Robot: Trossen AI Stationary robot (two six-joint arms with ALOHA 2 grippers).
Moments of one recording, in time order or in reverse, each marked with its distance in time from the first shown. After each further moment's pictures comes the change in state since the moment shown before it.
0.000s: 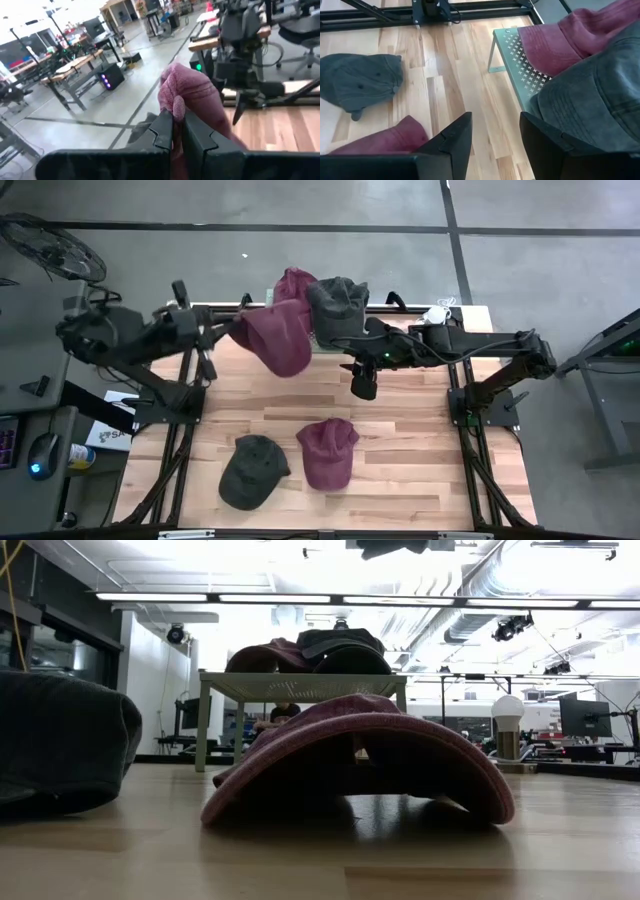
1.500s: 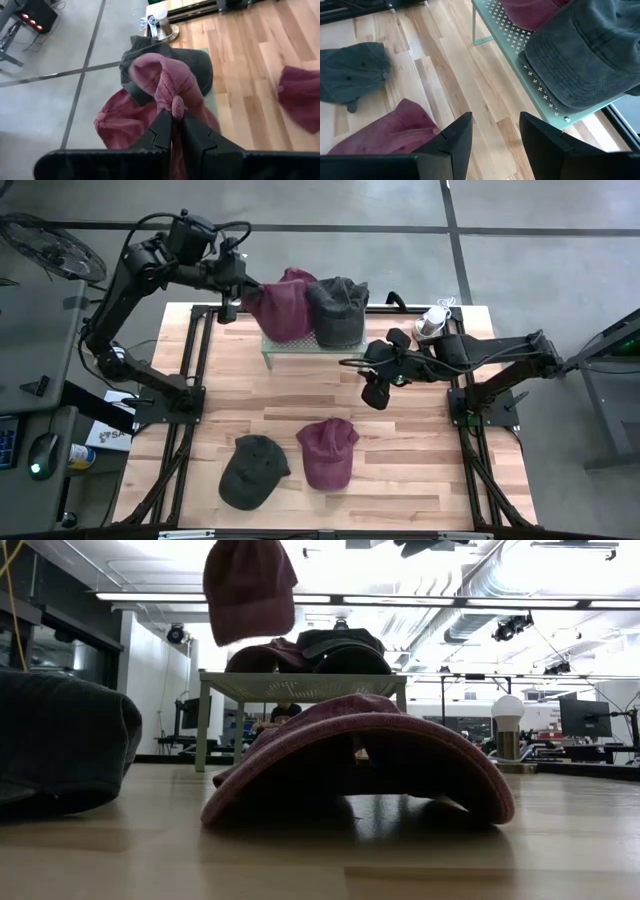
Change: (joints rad) left arm 1.018 0.288 0.270 -0.444 1.099 0.465; right arm 0.126 -0.048 0.000 -0.218 0.175 0.296
